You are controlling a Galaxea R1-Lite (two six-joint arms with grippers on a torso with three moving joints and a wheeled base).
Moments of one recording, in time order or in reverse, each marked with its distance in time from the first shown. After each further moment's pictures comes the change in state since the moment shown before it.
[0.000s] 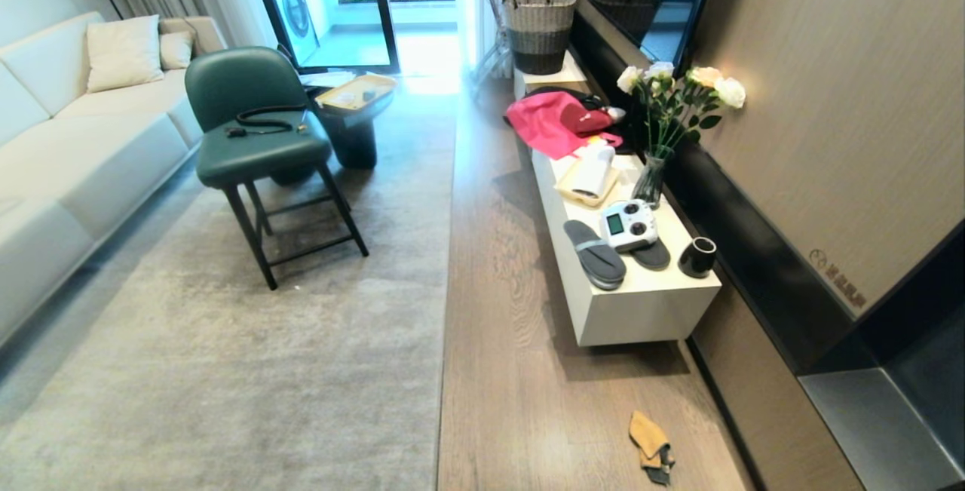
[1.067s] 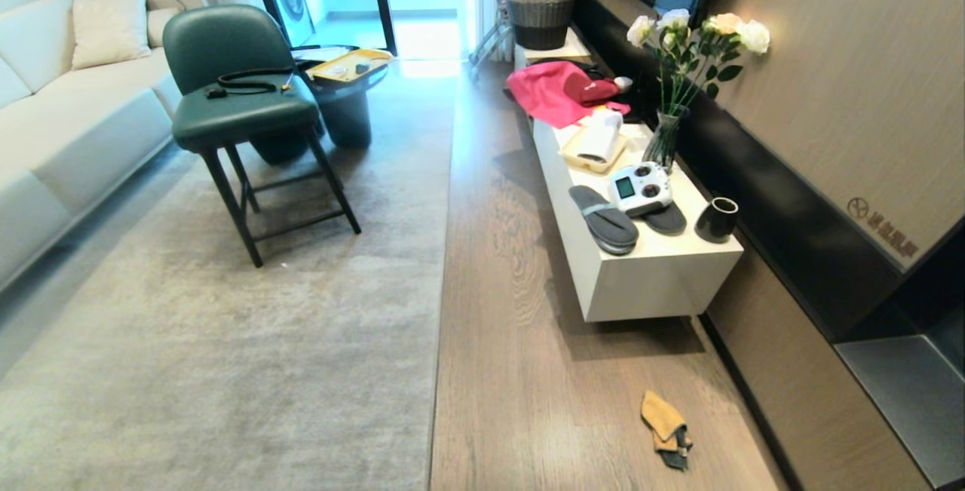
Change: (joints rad) left arm 0.000 0.000 0.000 0.000 0.000 0.000; right arm 0.000 0.000 0.000 0.000 -0.002 0.002
